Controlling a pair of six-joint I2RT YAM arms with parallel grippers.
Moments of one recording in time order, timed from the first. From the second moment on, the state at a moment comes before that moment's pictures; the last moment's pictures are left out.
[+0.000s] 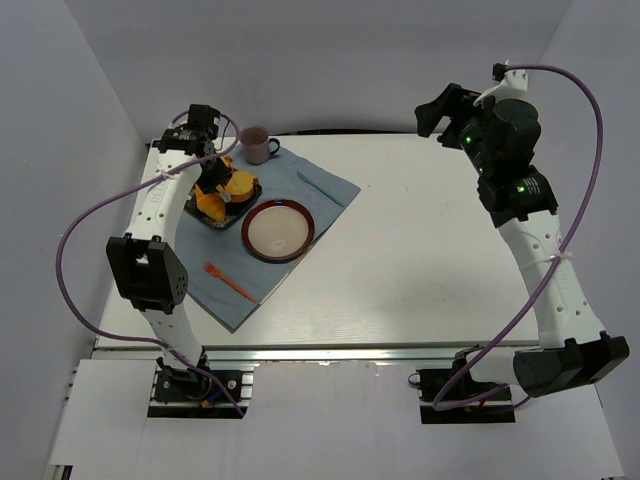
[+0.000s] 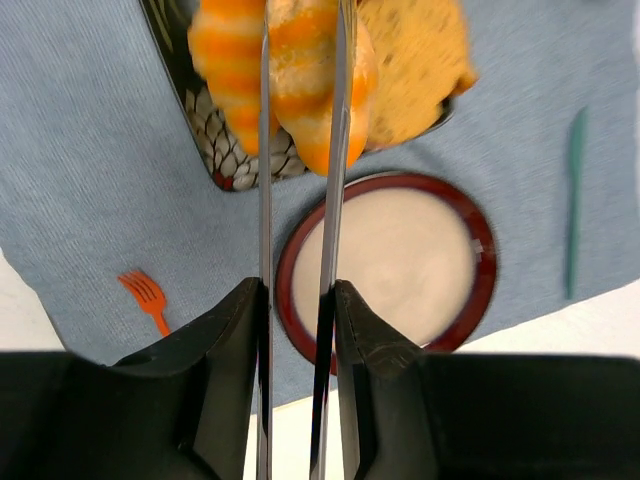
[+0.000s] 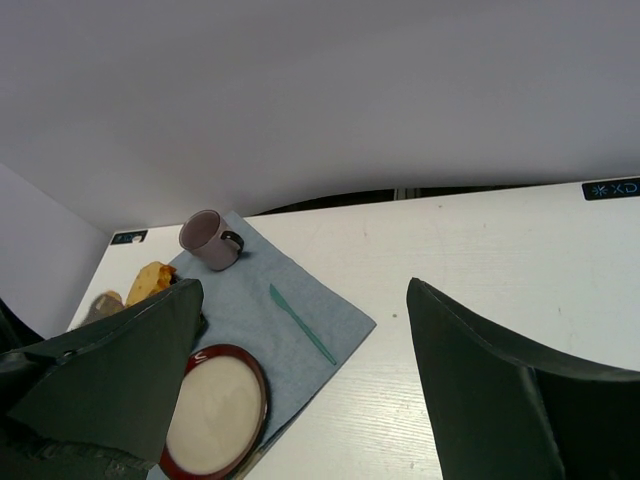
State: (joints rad) left arm -0.13 1.83 1.85 -1.07 -0.26 -0.71; right arm 0.27 1.29 1.57 -0.32 0.02 0.37
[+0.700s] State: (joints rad) left arm -0.61 1.69 1.72 -1.09 -0.18 -0.63; right arm 0.24 1.29 1.57 -0.35 0.12 0.46
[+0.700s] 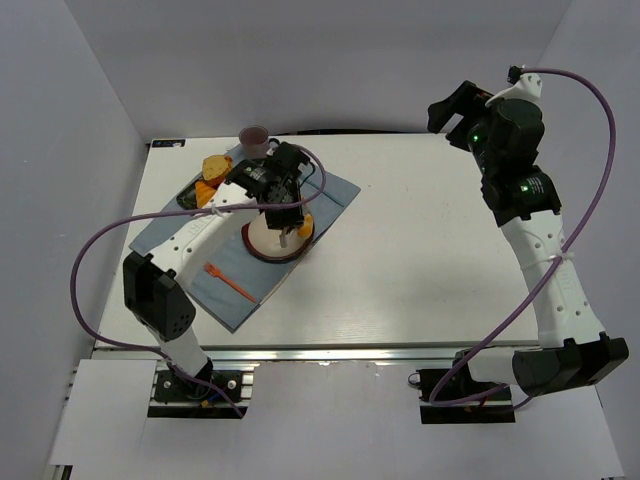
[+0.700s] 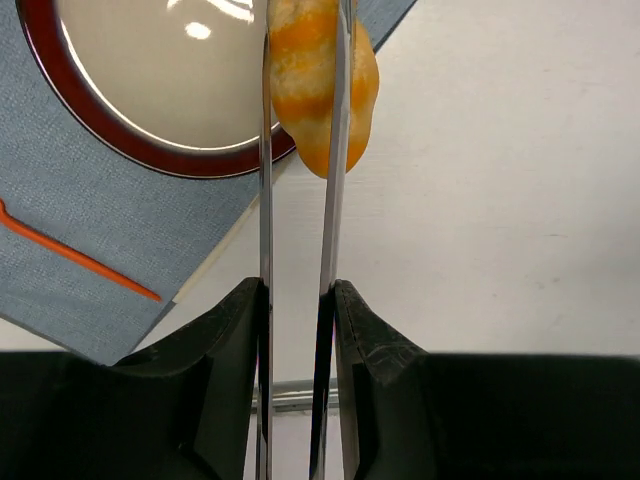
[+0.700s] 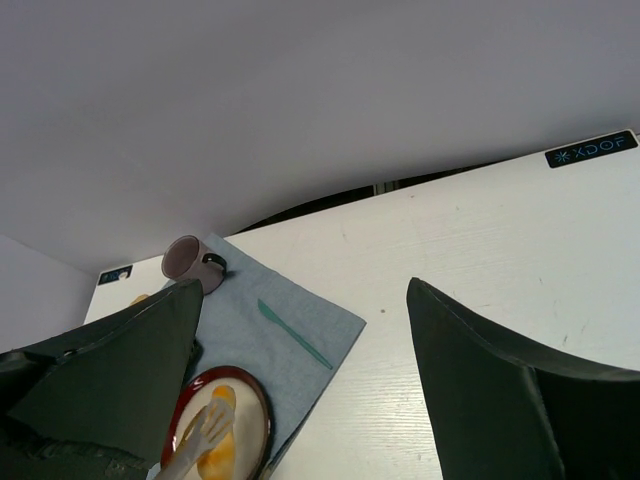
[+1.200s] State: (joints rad) left arm -0.61 1.74 1.65 -1.08 -0.34 -0.65; right arm 0.23 1.28 1.56 -0.36 0.11 0.46
